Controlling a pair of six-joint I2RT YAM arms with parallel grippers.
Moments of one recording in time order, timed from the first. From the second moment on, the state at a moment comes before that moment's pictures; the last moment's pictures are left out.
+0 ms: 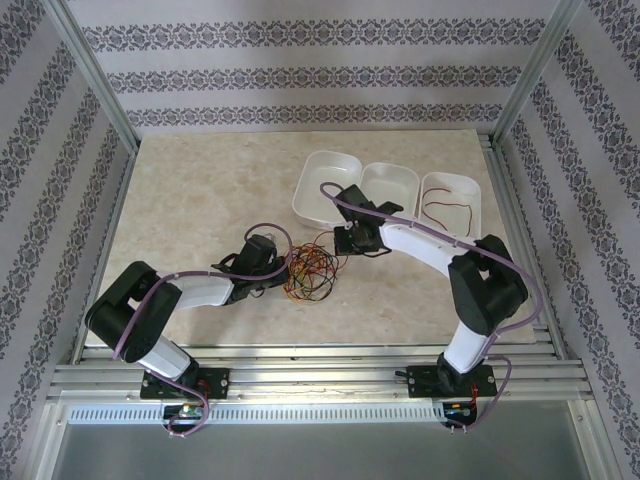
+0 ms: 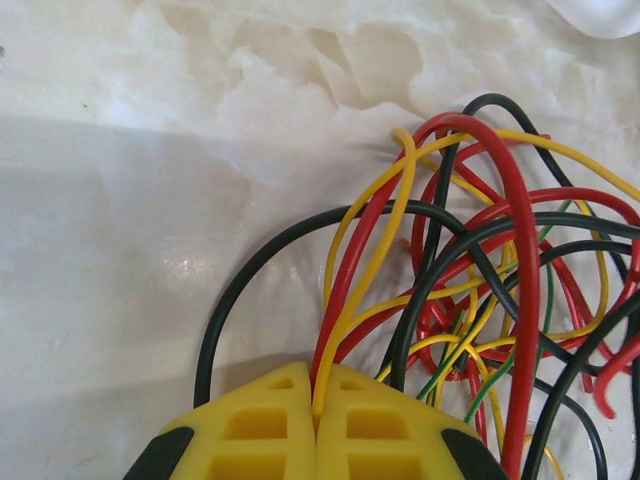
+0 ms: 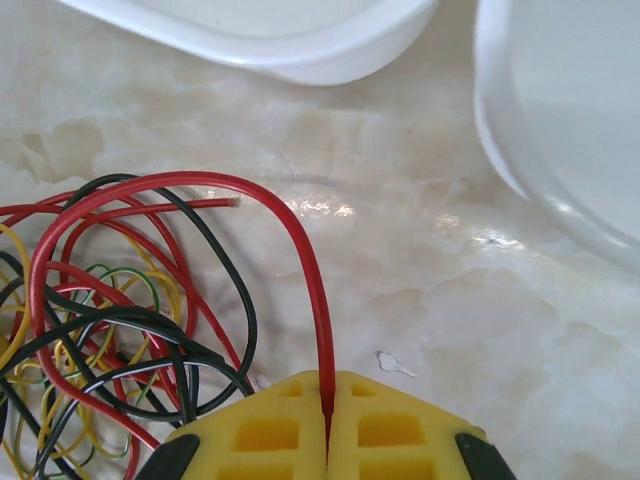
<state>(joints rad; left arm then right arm) -0.56 1.55 0.57 0.13 0.08 -0.79 0.61 1.71 1.19 -0.65 -0.01 0.51</state>
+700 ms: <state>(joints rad) -0.56 1.55 0.57 0.13 0.08 -0.80 0.61 1.48 1.17 -0.73 0.16 0.49</state>
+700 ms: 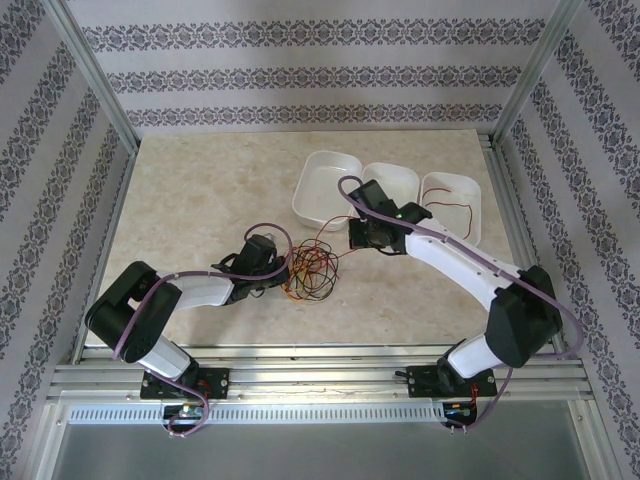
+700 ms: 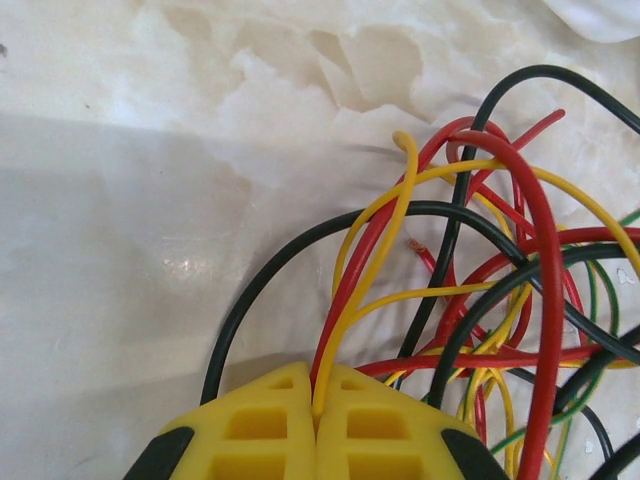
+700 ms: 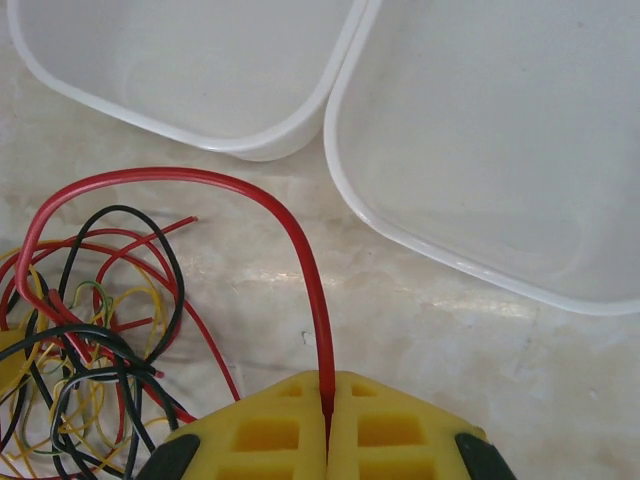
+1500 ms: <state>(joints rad) -0.56 1.54 0.57 0.12 0.04 -0.81 0.59 1.30 1.18 -0.79 0.27 0.45</state>
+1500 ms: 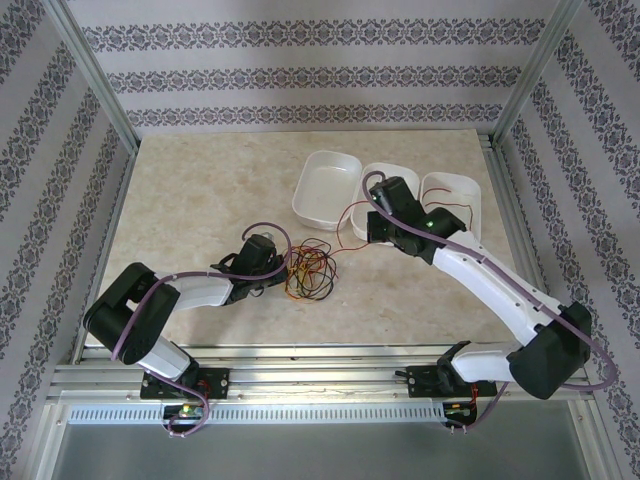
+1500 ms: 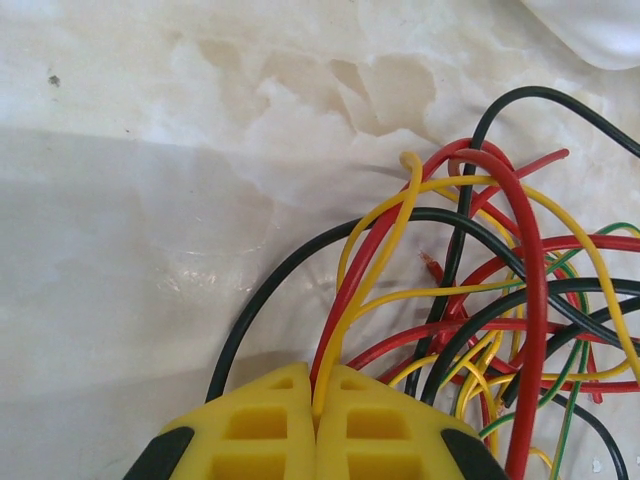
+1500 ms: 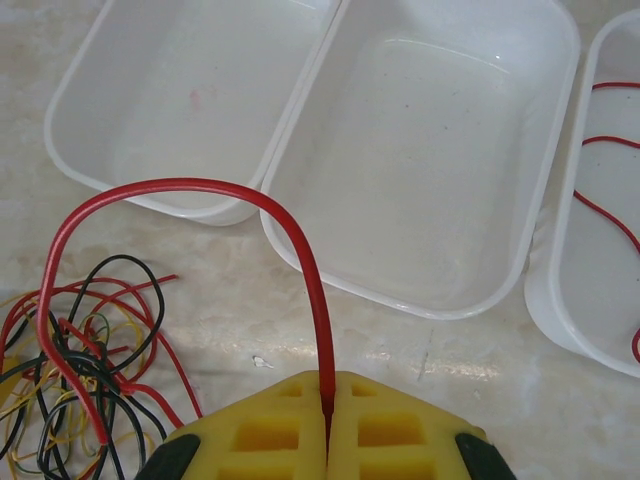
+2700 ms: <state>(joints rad) -0.56 1.54 0.57 0.12 0.03 -0.81 0.56 1.14 1.46 -0.93 0.37 0.30</state>
